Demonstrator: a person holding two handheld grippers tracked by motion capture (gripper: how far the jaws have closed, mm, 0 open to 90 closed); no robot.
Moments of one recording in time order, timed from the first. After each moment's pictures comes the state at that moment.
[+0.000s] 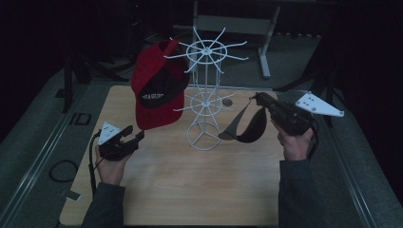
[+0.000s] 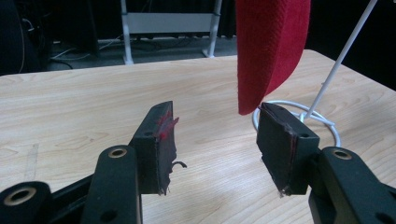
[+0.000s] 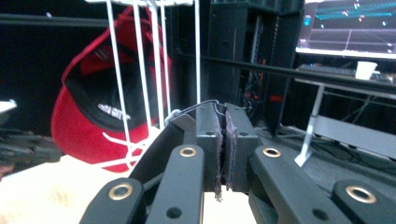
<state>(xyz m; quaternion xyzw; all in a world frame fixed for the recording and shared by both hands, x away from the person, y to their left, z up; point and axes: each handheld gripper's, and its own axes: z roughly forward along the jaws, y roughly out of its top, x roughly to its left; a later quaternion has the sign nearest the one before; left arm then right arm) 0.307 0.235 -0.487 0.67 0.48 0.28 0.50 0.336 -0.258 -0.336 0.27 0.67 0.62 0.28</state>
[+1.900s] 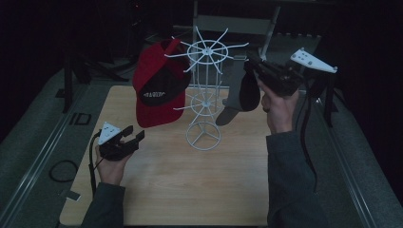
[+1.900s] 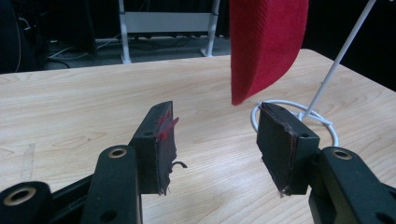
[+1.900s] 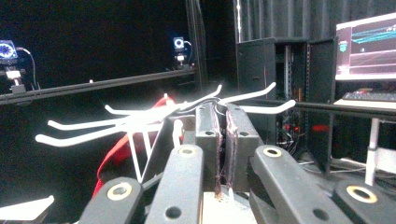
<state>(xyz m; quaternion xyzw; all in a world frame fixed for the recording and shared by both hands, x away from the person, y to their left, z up) 0.308 0.235 -0.488 0.67 0.48 0.27 0.50 0.389 -0.217 -0.272 0.26 0.63 0.70 0.21</state>
